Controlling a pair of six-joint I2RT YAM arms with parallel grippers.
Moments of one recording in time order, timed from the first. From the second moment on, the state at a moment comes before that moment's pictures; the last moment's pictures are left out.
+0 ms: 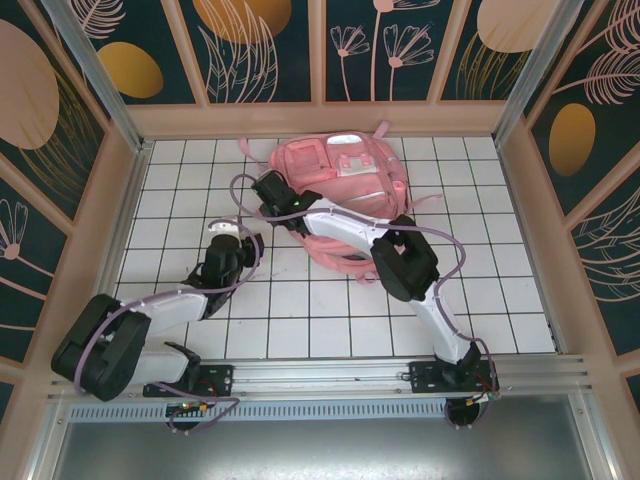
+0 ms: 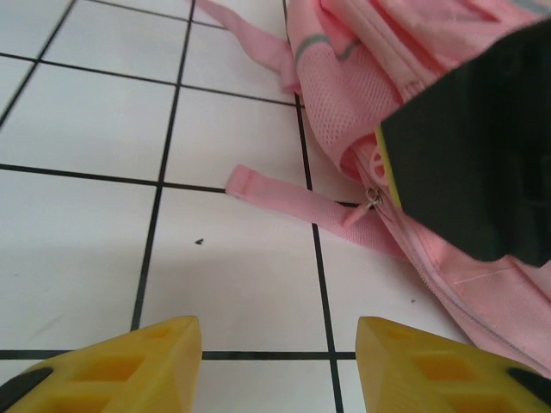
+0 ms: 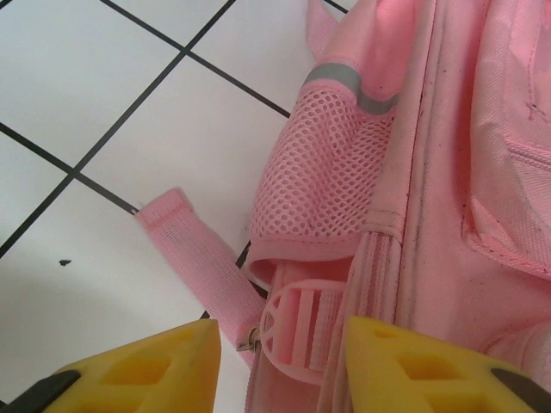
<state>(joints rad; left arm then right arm) -0.47 1.28 0.35 0.48 -0.25 -0.45 0.90 2.26 1.88 -0.46 0.37 0.10</state>
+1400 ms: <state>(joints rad) -0.47 1.49 0.40 0.58 -0.13 -0.45 0.88 2.15 1.78 -0.40 0.40 0.07</state>
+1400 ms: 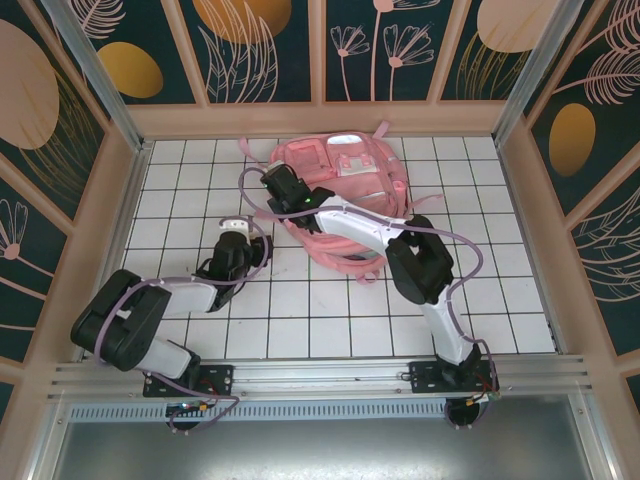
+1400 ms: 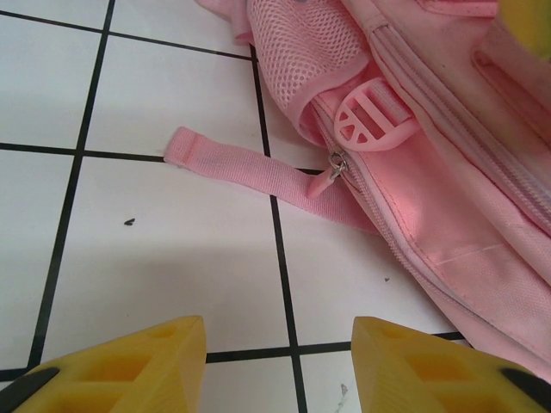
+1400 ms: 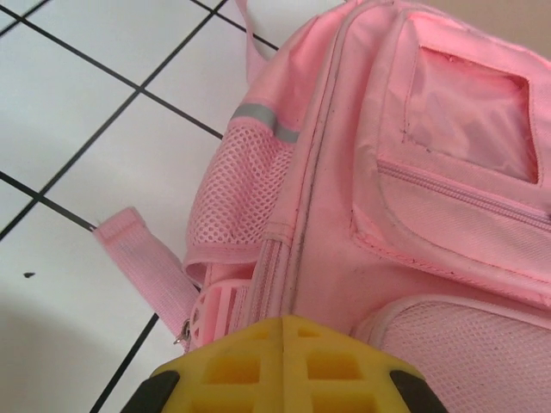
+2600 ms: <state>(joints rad) -0.47 1.88 0.70 0.58 -0.15 -0.18 0.83 1.72 1.25 -0.20 0.18 0.24</state>
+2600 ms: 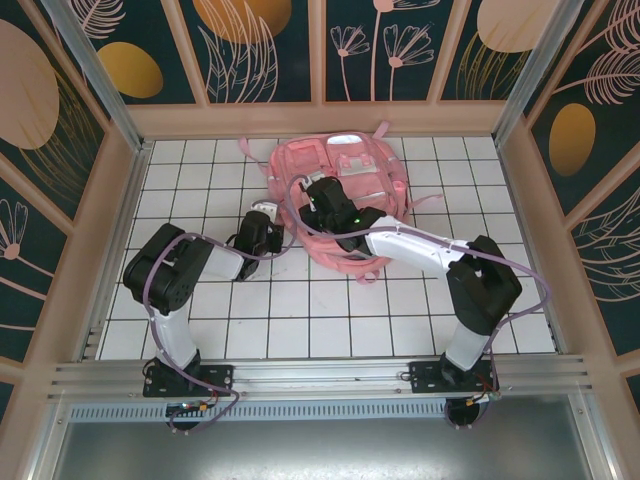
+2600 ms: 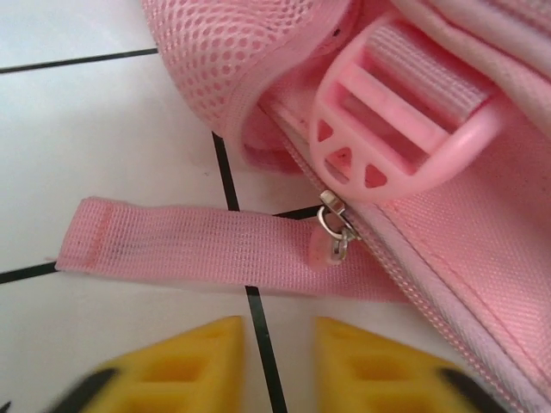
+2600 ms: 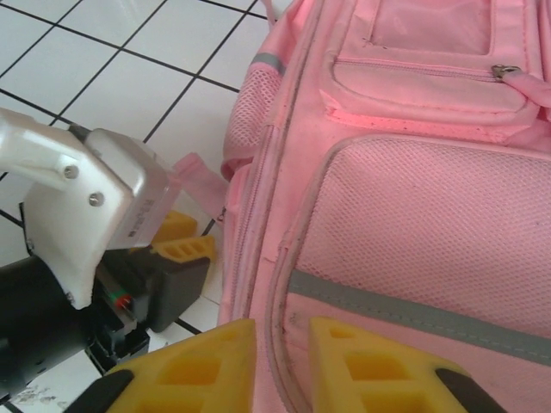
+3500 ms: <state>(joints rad) -0.46 1.63 0.58 0.59 -0.13 -0.29 0.87 1.62 1.00 -0.03 0.17 0.32</state>
